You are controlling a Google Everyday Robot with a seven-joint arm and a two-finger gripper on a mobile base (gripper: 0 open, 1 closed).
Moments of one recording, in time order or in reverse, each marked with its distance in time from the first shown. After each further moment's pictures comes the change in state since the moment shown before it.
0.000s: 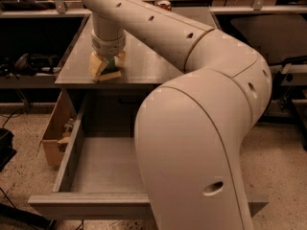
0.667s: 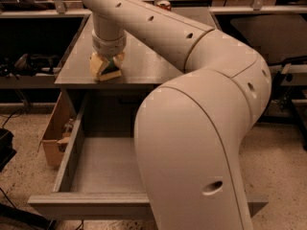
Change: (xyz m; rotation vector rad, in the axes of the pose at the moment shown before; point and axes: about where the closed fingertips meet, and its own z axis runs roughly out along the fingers) arm 0.000 0.000 0.000 0.000 0.000 0.000
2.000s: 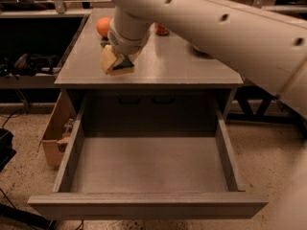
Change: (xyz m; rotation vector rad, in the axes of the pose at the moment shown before) arm 0.054 0.006 -0.093 0.045 -0.247 0.100
